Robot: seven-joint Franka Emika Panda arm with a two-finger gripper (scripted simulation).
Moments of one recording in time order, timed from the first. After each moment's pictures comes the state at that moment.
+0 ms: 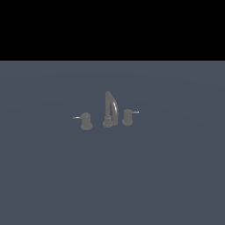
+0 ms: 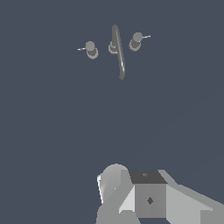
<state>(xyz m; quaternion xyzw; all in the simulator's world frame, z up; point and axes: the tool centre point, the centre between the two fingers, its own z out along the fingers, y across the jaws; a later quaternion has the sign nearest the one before) -0.255 0.006 0.467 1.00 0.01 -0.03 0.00</state>
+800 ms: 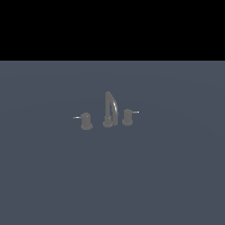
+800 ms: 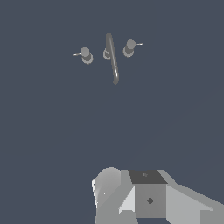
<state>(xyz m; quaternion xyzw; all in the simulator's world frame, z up) -0.247 -0.003 0.477 1.00 0.01 -0.02 0.02</state>
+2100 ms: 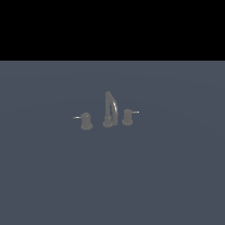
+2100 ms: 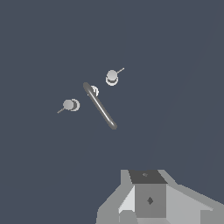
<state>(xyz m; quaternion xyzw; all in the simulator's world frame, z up) -0.099 -0.019 0.419 0.98 -0.20 -0.01 0.00</state>
